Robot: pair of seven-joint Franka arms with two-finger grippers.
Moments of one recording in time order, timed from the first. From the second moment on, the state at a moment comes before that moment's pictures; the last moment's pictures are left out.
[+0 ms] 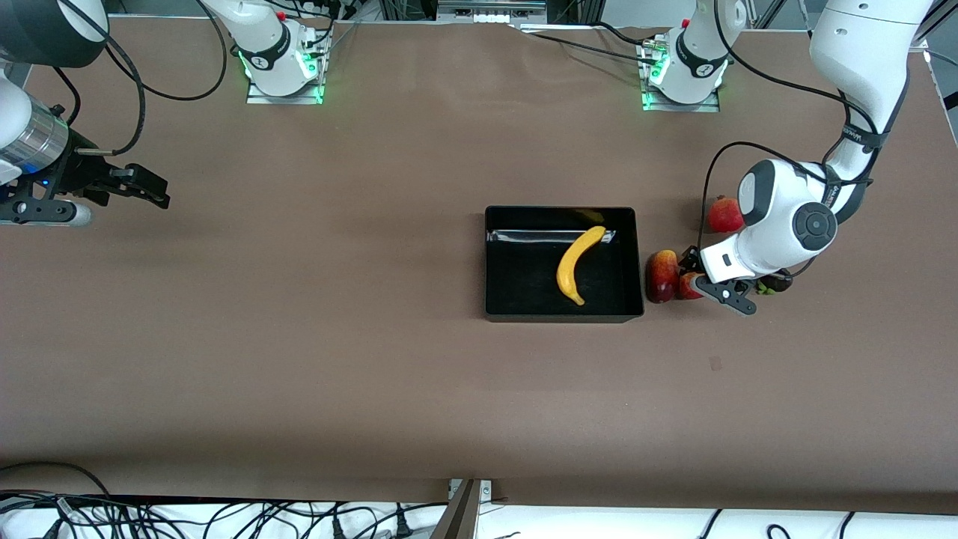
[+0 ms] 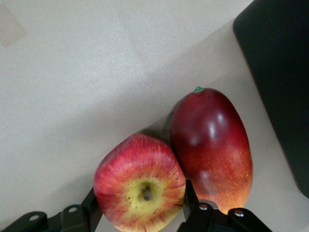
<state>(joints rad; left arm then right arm) 0.18 0.42 -0.24 -2.12 0.00 2.46 0.42 -0.03 0.01 0.06 -1.75 -0.02 1.72 0.06</state>
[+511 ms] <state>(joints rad) 0.18 0.39 -0.24 -2.10 0.00 2.41 0.42 -0.03 0.01 0.06 -1.75 -0.02 1.72 0.06</state>
